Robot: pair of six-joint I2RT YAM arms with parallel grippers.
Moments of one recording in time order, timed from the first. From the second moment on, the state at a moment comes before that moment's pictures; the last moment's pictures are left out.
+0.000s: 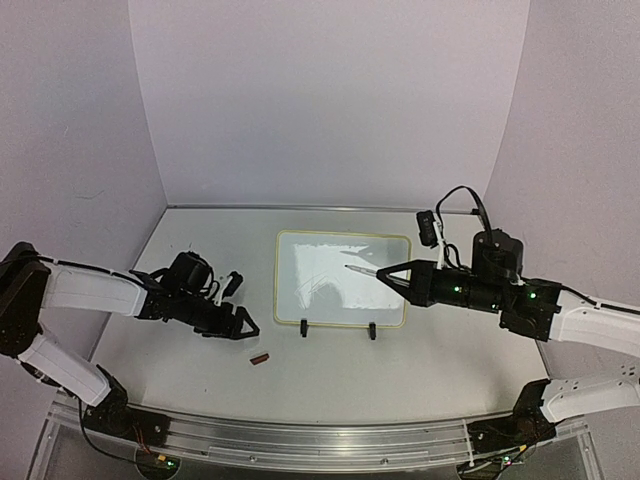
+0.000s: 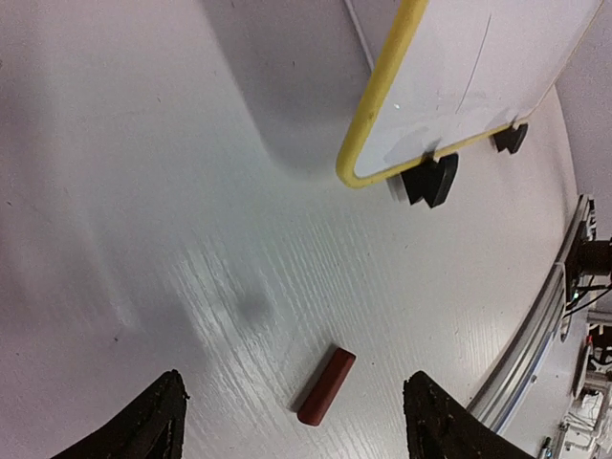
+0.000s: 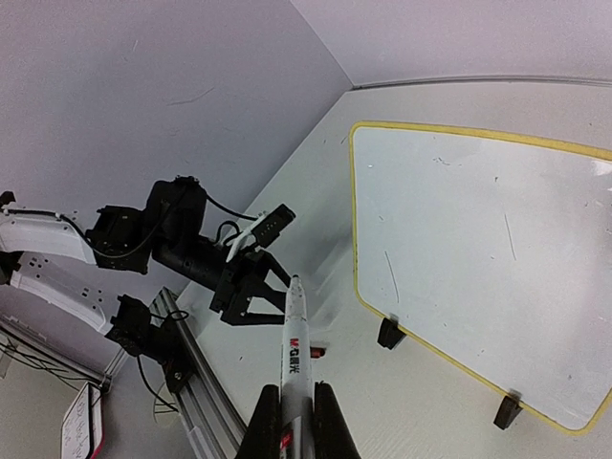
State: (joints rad) left arm -0.65 1.44 0.61 -0.12 0.39 -0.44; right arm 0.85 1.03 0.69 0.10 -0.20 0.59
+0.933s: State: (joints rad) left arm -0.38 1.84 1.08 0.21 0.93 -0.27; right arm 0.88 1.02 0.68 0.11 -0.17 0.60
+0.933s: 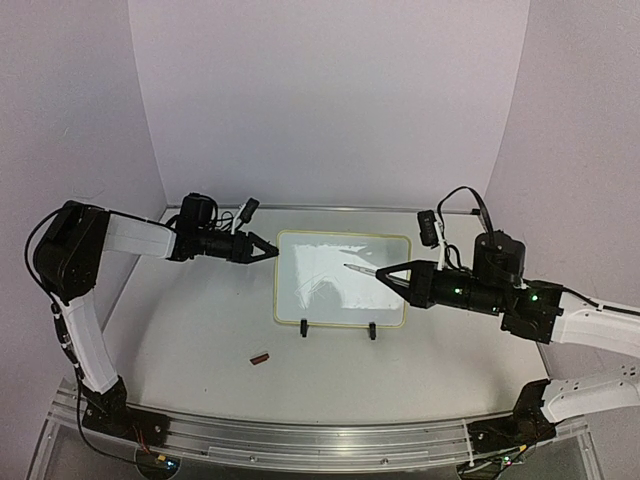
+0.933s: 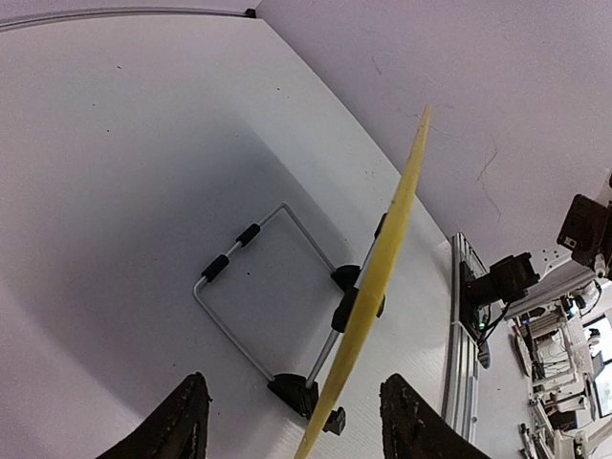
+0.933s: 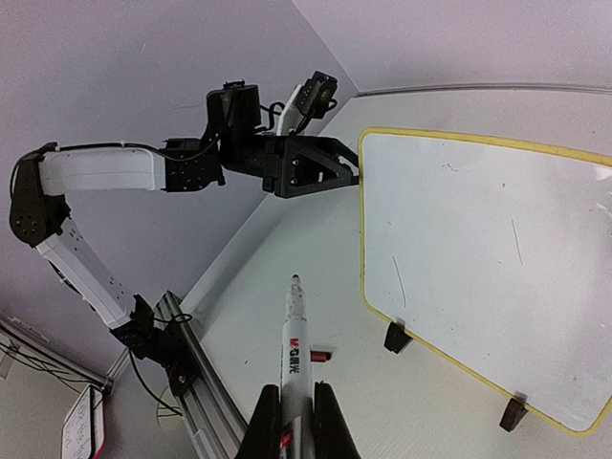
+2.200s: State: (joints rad) left arm -0.41 1.82 0.94 0.48 1.09 -0.32; right arm 0.94 1.05 0.68 0.11 -0.12 0.60
